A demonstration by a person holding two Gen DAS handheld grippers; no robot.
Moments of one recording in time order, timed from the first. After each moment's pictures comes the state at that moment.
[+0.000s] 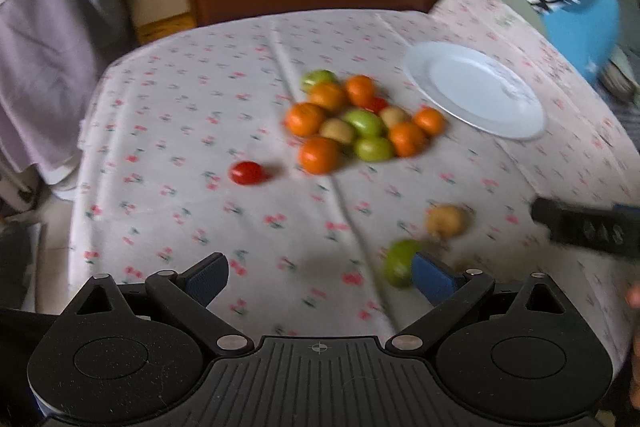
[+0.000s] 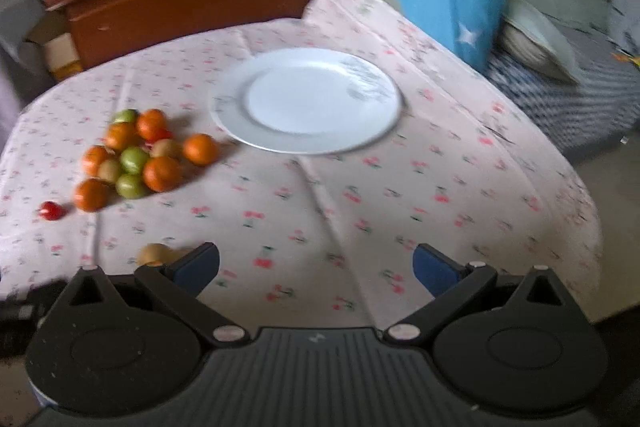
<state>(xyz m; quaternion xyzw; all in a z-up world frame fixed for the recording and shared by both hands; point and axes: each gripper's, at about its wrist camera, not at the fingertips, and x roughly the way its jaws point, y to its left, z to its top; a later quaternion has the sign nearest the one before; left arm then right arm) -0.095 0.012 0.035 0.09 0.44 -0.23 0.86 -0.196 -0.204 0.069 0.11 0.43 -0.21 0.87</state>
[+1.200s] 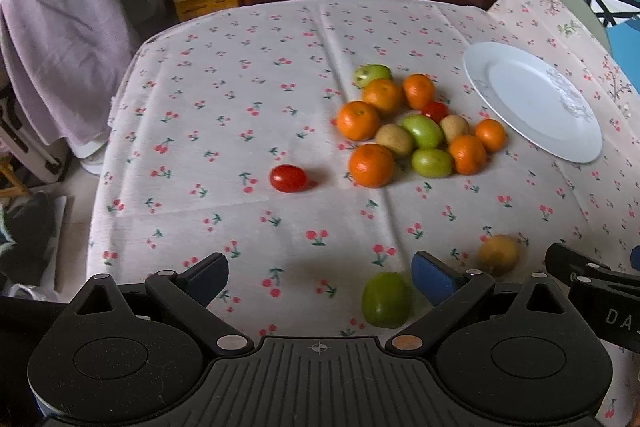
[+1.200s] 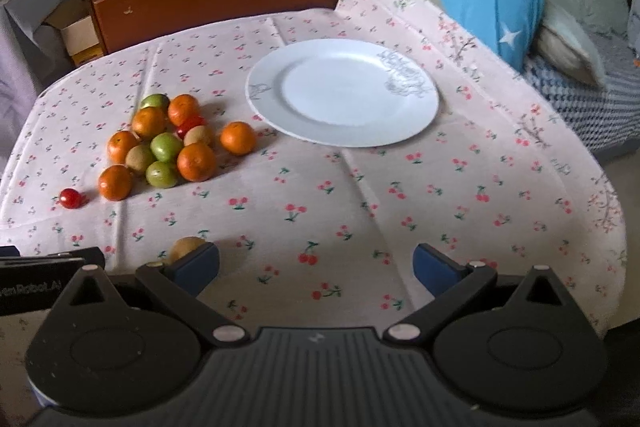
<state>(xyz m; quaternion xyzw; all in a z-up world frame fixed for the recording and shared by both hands) -0.055 0.012 0.027 0.08 0.47 -0.14 0.87 -0.180 -0.184 0.066 0.10 0.45 -0.17 0.87</state>
